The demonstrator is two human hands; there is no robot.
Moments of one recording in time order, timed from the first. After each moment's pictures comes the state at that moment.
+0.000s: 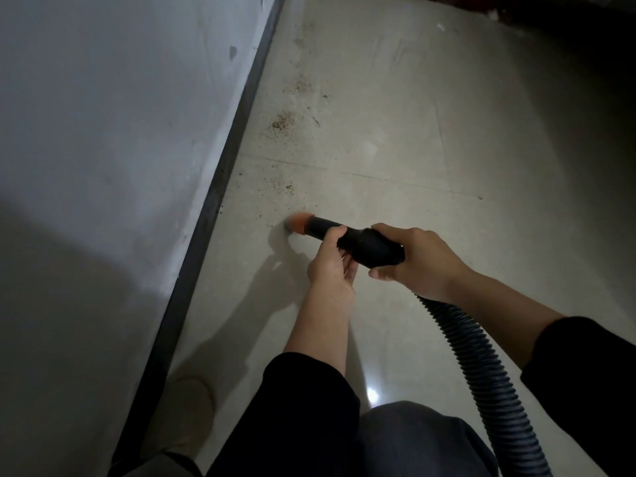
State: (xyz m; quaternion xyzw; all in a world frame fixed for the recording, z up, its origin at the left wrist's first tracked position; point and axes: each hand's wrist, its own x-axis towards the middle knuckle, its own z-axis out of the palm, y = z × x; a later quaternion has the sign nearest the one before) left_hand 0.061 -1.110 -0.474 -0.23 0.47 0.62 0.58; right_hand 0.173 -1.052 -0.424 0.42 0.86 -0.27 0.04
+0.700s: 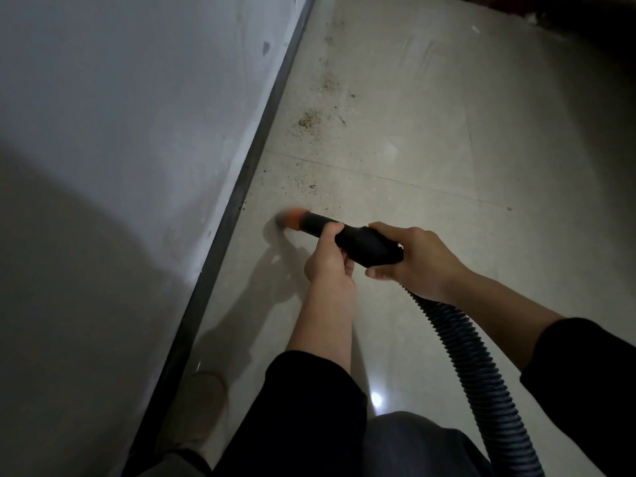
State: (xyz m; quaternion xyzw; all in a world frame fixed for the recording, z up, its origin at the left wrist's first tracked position) left_hand 0.028 -1.115 -0.475 -0.28 0.45 0.66 0.53; right_hand 0.136 -1.052 -0.434 0.38 0.87 -0.30 0.04
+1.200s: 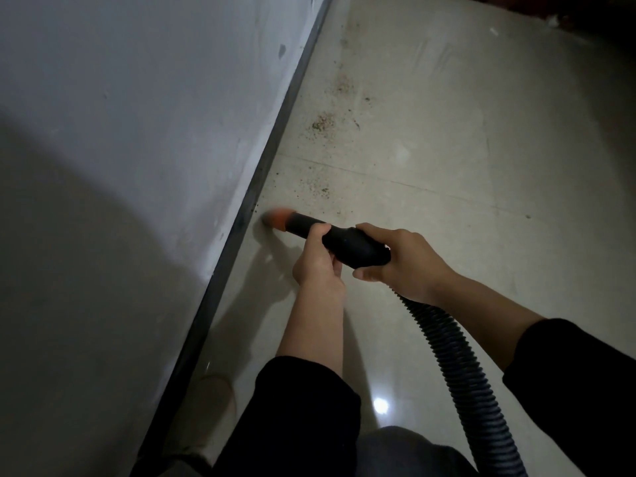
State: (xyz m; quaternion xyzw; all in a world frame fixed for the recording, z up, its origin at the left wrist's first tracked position) left_hand 0.002 -1.123 -0.479 -0.29 0.46 0.68 0.49; right_hand 0.104 -1.056 -0.445 0.35 0.87 -0.34 0.03
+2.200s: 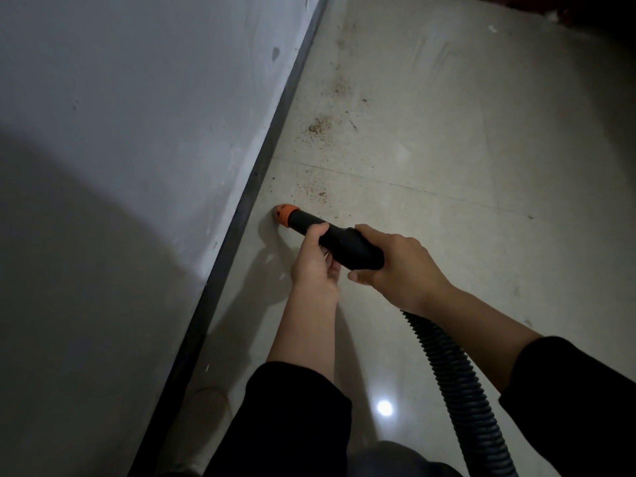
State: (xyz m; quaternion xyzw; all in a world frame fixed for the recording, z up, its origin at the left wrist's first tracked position) left_hand -0.004 -1.114 -0.485 -0.24 0.47 0.67 0.52; right_hand 0.101 -1.057 -0.450 0.37 0.88 -0.29 0.00
